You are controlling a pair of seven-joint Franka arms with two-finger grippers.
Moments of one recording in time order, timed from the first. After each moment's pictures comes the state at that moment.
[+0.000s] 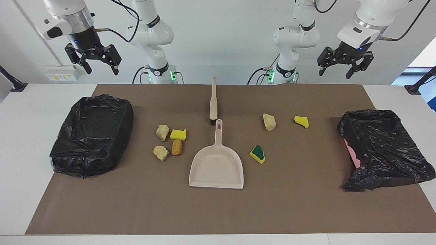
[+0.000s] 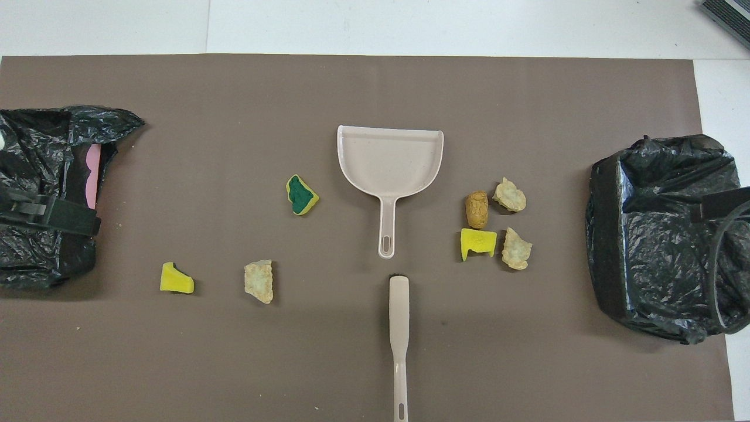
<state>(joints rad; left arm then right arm) -0.11 -0.05 -0.03 -1.47 -0.02 1.38 0.07 0.05 -0.09 -0.09 -1.53 -0.01 1.45 0.03</state>
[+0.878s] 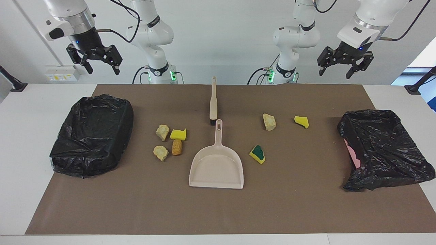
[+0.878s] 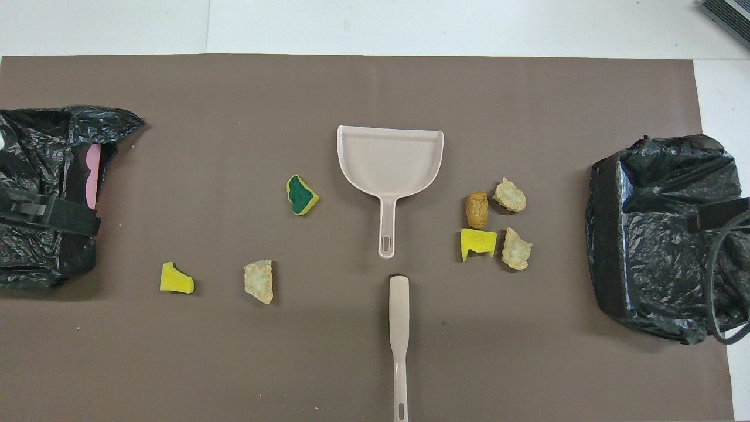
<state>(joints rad) -0.11 -0.05 -0.03 -1.47 -0.02 1.38 0.07 0.05 -0.12 -0.09 -1.58 -0.01 1.45 0.03</state>
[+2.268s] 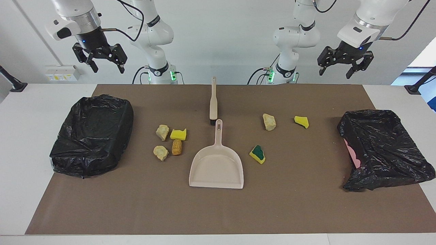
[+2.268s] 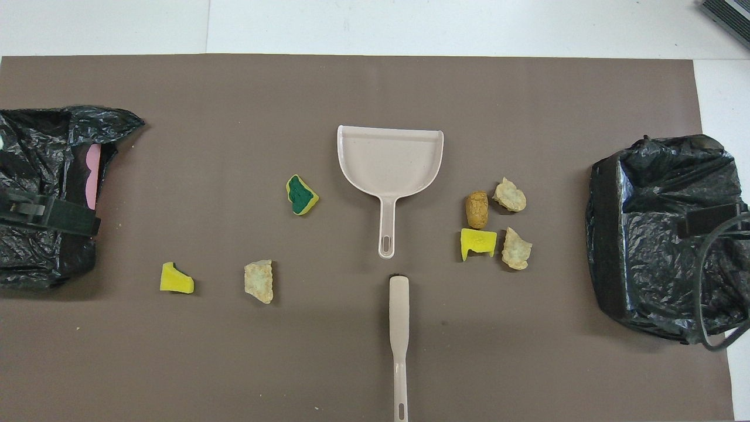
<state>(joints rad) -0.11 -0.05 -0.03 -1.47 -0.02 1.38 0.07 0.07 -0.14 -0.09 -1.60 -0.01 1.45 0.05</state>
